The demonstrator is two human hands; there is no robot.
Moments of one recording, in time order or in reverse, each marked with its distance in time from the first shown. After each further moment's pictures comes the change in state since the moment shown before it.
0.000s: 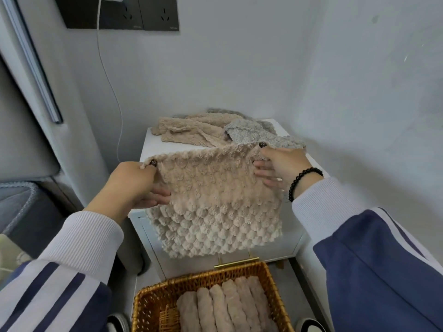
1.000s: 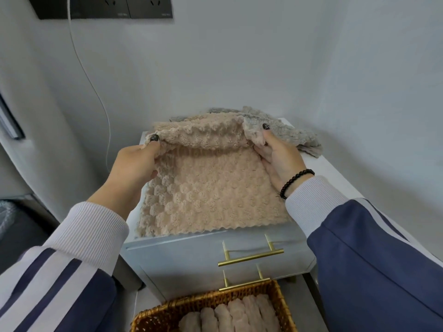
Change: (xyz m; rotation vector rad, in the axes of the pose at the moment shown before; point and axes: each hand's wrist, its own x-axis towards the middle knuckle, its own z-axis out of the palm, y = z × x) left_hand 0.088 0.023 0.018 -0.232 0.098 0.197; right_hand 0.073 -0.001 0.027 0.210 -0.093 -0.167
